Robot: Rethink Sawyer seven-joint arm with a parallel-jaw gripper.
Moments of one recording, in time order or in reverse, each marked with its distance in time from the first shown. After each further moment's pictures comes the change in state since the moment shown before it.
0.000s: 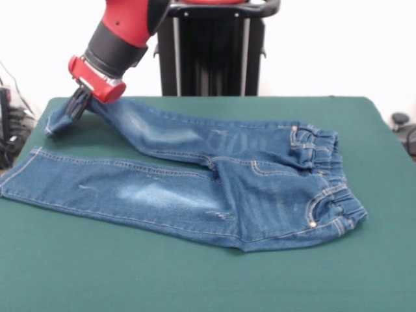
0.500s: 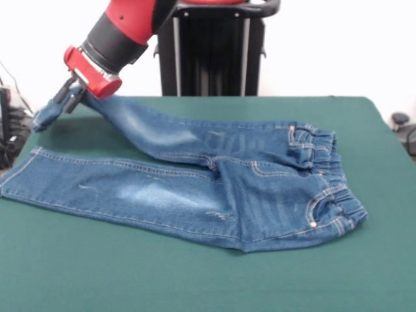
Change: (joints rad) arm 0.075 0.066 -0.096 -0.013 0.098 0.000 0.000
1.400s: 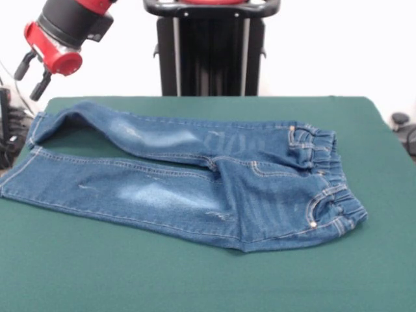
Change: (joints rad) arm -0.227 -0.290 0.171 0.001 -0.114 0.113 0.000
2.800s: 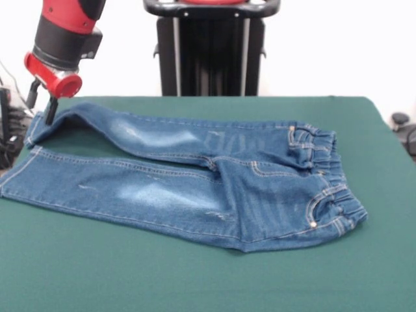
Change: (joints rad) arm -0.288 -0.093 0.349 0.001 -0.288 0.146 0.000
